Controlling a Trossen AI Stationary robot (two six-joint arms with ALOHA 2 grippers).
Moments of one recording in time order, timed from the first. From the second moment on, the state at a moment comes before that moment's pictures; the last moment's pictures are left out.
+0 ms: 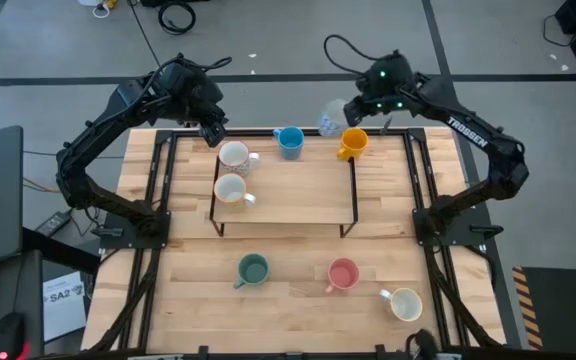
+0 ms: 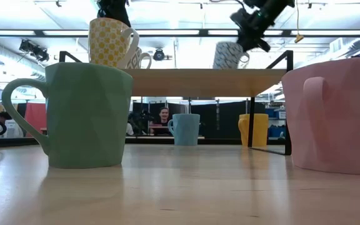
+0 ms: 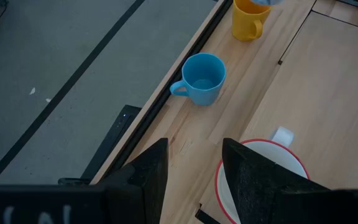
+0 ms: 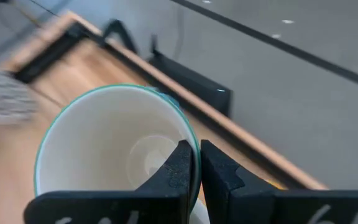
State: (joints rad) left arm 0.63 1.40 1.77 -1.17 -0.05 0.12; right arm -0.75 1.39 1.49 -0.79 -0.12 0.20
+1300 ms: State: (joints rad) left arm 0.63 1.40 1.77 -1.17 -0.05 0.13; right arm -0.32 1.62 1.49 -0.57 -0.04 0.45
